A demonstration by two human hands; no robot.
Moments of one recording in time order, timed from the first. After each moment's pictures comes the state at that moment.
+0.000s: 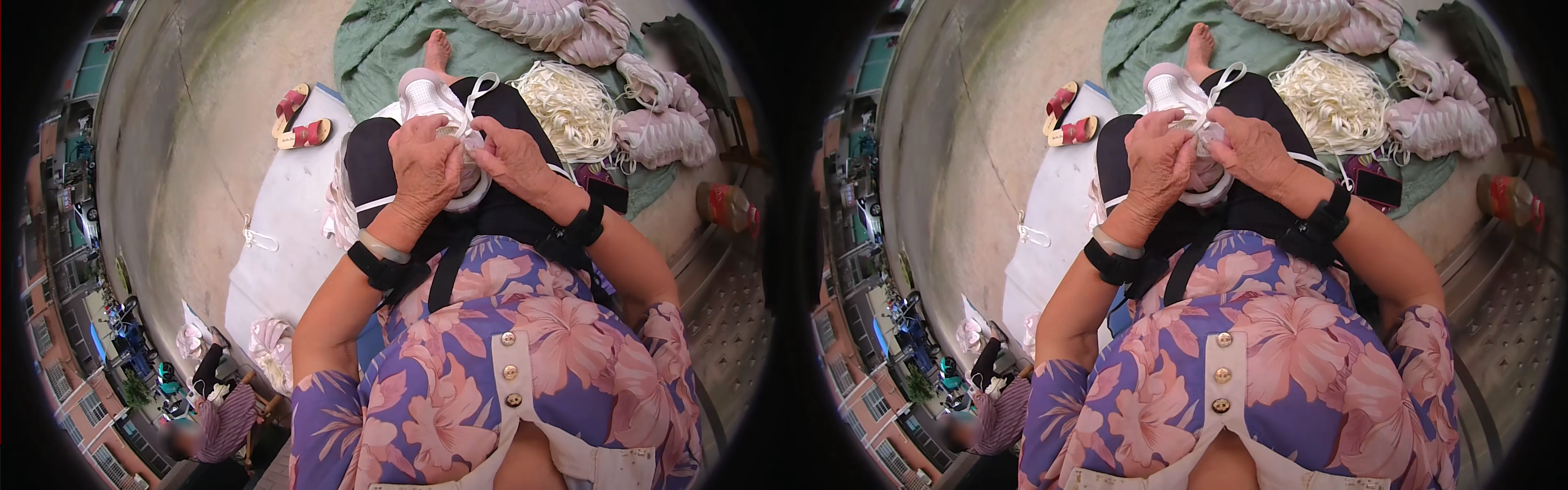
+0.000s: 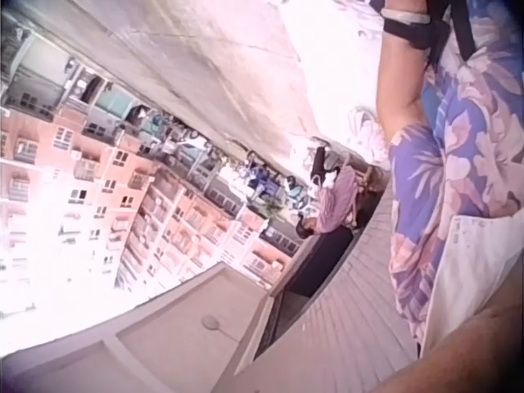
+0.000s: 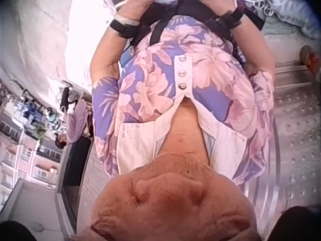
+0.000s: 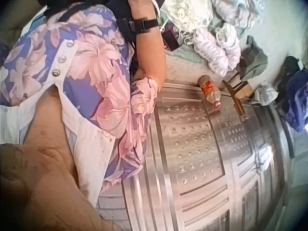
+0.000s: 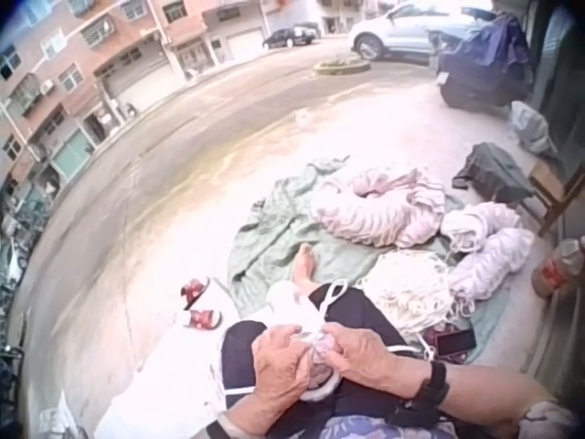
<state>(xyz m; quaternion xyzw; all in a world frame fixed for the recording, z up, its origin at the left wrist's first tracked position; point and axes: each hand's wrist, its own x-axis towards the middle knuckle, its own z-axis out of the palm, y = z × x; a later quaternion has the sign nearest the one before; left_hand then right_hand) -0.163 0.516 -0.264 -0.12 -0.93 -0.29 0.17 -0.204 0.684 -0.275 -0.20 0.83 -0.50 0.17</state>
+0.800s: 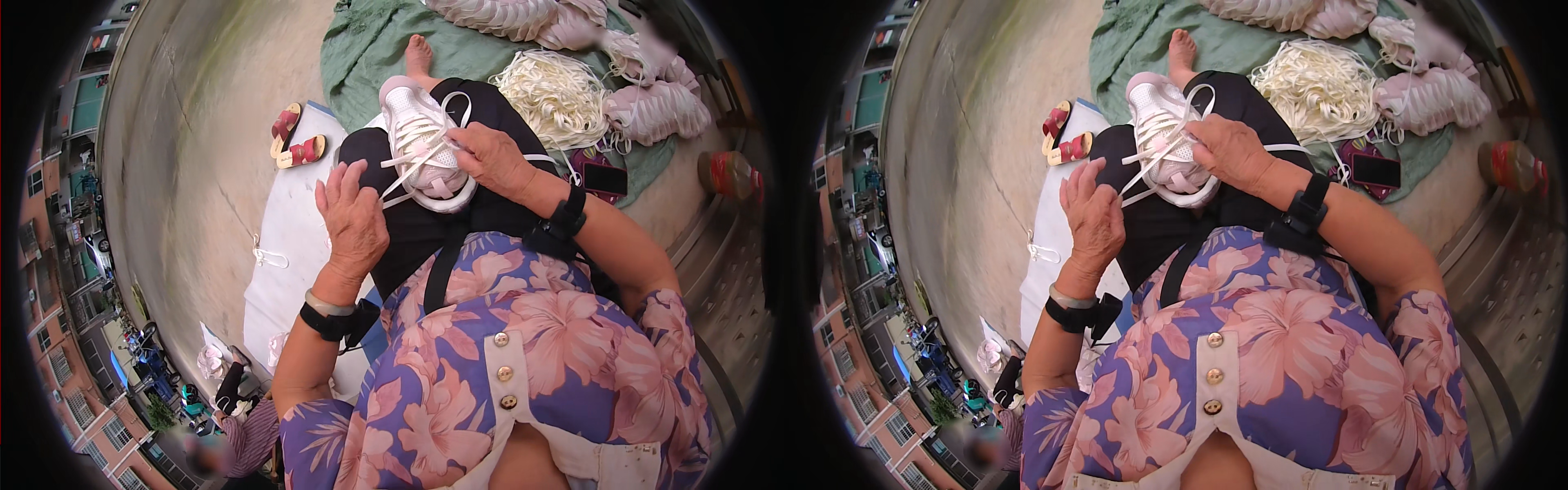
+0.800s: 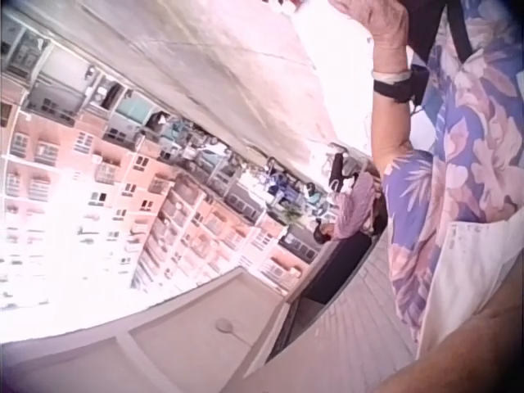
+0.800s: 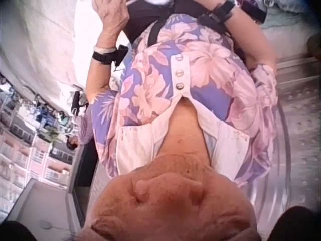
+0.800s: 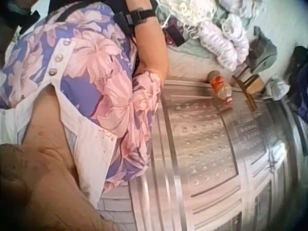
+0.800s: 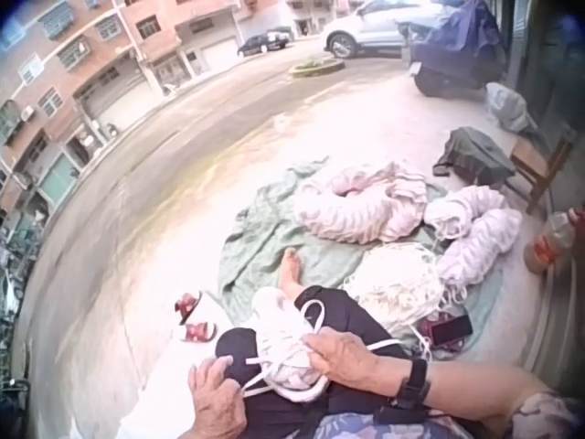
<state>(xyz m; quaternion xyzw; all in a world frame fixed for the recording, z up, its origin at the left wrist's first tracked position) -0.109 0.465 -0.225 -0.11 -0.99 -0.12 0.07 -0.198 0.686 -0.302 -0.27 0.85 -0.44 0.04</state>
